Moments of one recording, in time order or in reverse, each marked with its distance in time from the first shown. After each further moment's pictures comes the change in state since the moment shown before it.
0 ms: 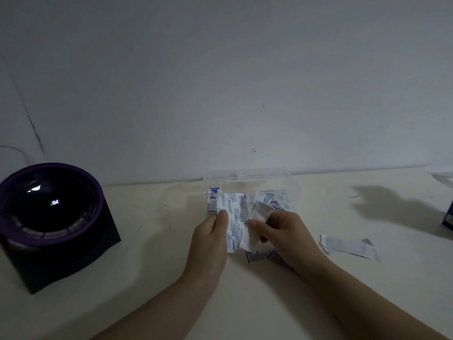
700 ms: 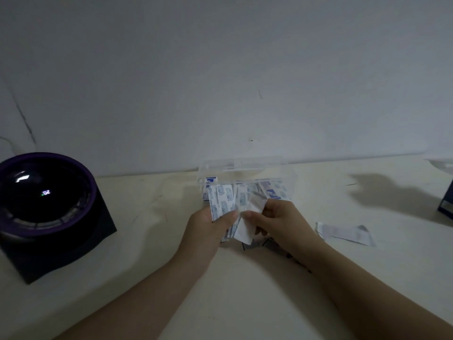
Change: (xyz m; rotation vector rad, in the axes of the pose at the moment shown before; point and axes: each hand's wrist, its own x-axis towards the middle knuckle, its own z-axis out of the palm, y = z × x) left_hand 0.010 -0.007 -0.009 0.069 -0.161 0.005; right_hand 0.003 0.006 -0.005 -0.027 -0.090 0.022
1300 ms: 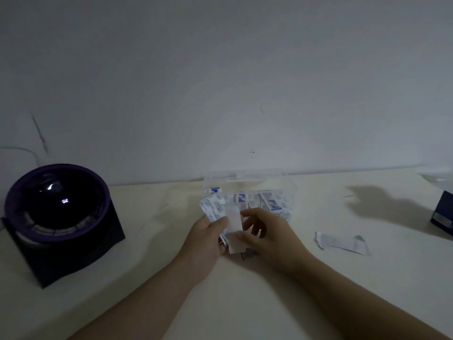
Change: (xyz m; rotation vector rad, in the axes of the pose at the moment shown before) left_hand -0.003 0.015 -0.005 -0.410 -0.059 -0.187; right_hand -0.002 -0.006 0.012 -0.389 0.023 -0.231
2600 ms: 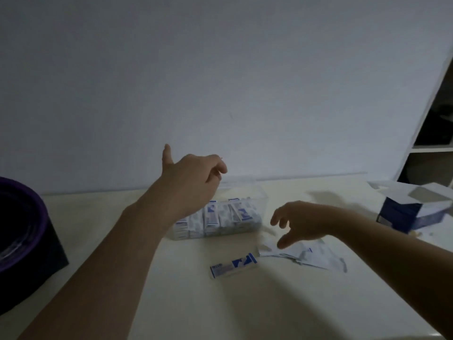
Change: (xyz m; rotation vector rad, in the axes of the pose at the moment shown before) left_hand 0.041 0.101 0.039 1.537 -0.045 0.638; right_hand 0.035 0.002 -0.109 -0.851 -0.603 0.374
